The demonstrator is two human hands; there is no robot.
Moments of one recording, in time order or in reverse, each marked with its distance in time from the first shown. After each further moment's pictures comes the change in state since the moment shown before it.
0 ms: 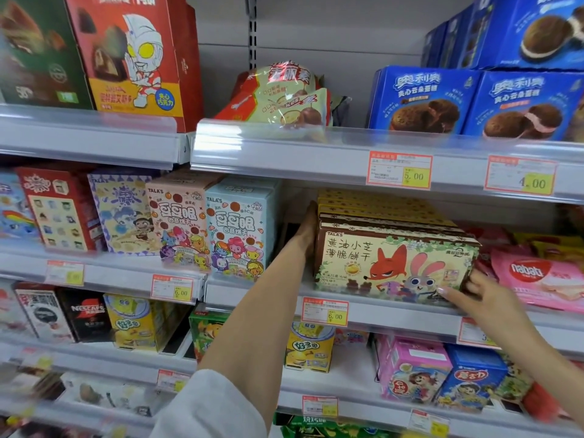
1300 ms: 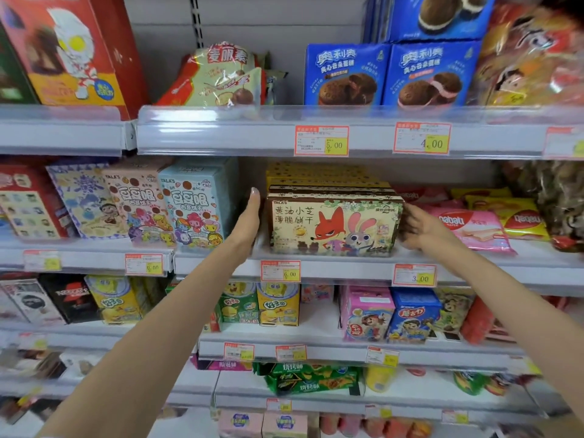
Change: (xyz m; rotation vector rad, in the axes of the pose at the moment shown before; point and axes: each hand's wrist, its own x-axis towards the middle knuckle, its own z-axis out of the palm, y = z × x) left_hand -0.107 -0.004 0.009 0.127 0.256 0.006; right_hand 0.042 0.018 -0.033 0.294 -0.273 0.086
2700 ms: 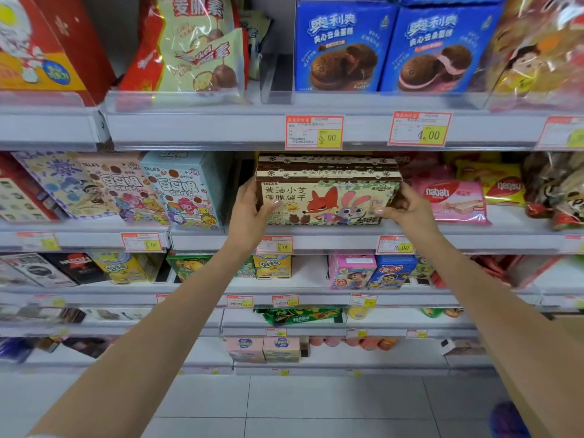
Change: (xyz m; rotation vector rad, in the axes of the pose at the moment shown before) left_hand -0.036 0.008 0.007 0.554 0.086 0.352; right_hand -0.030 -0.034 0.019 0.067 0.179 -0.001
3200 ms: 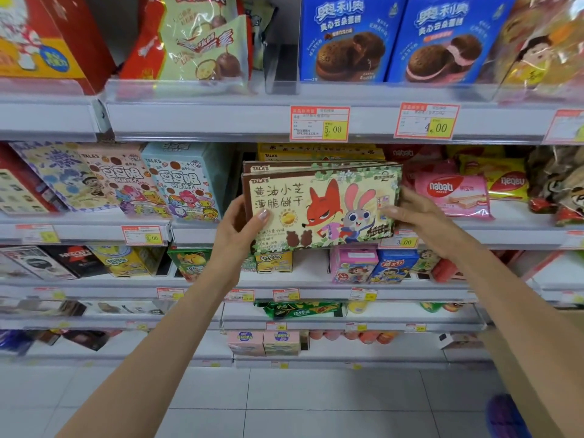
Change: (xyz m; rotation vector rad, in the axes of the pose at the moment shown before) left_hand -0.055 0.005 -0.024 -0.606 -0.057 -0.235; right_hand -0.016 -0.004 -0.024 0.148 -0.384 0.120
